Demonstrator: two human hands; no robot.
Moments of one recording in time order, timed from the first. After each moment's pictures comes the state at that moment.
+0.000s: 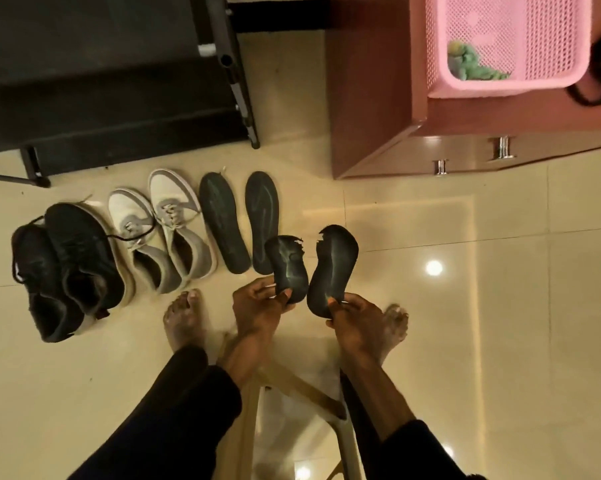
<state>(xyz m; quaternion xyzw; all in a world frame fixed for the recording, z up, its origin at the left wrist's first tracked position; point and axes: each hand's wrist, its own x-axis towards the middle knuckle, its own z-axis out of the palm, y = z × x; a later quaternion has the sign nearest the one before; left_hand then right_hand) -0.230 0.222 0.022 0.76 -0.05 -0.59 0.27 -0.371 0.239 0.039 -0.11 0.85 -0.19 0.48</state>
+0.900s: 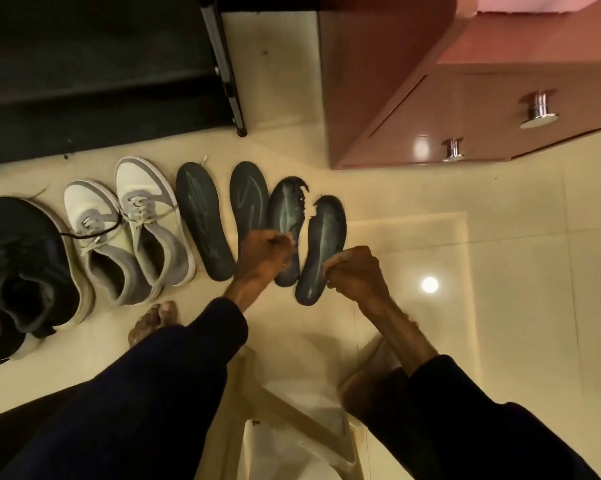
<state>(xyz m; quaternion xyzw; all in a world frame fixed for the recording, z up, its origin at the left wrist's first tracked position) -0.233 0.164 -0.099 0.72 -0.30 -0.60 0.18 -0.405 0.187 -0.083 -0.35 0.79 0.00 0.50</state>
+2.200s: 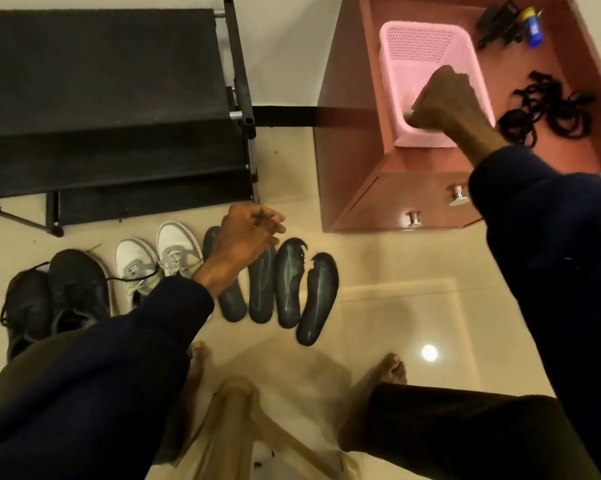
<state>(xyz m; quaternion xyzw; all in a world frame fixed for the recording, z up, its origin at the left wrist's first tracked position) -0.180 0.106 0.099 0.62 -0.49 -0.53 0.31 -0.481 -0.088 0.178 -0.59 0.80 -0.03 0.11</state>
